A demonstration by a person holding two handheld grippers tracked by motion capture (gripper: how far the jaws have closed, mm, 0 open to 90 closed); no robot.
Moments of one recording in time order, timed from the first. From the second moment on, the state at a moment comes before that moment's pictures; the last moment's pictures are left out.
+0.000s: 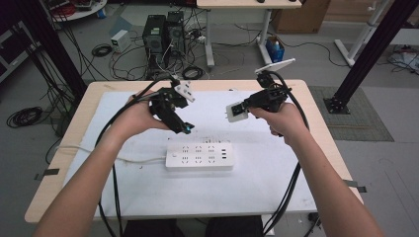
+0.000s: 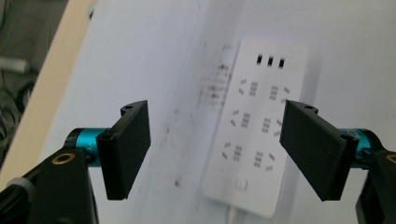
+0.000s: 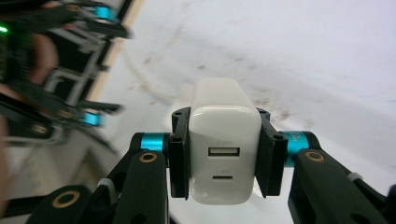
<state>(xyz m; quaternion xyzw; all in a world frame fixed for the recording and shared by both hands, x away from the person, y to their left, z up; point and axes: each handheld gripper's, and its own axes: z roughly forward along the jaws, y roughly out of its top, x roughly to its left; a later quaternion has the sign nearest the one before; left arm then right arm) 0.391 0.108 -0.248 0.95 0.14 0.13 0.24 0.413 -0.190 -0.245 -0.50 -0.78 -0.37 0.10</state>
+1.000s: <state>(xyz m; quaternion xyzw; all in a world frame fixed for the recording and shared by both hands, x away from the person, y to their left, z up) 0.406 0.190 -0.261 0.92 0.36 0.07 0.13 0.414 -0.218 -0.239 -0.44 -0.87 -0.18 -0.09</state>
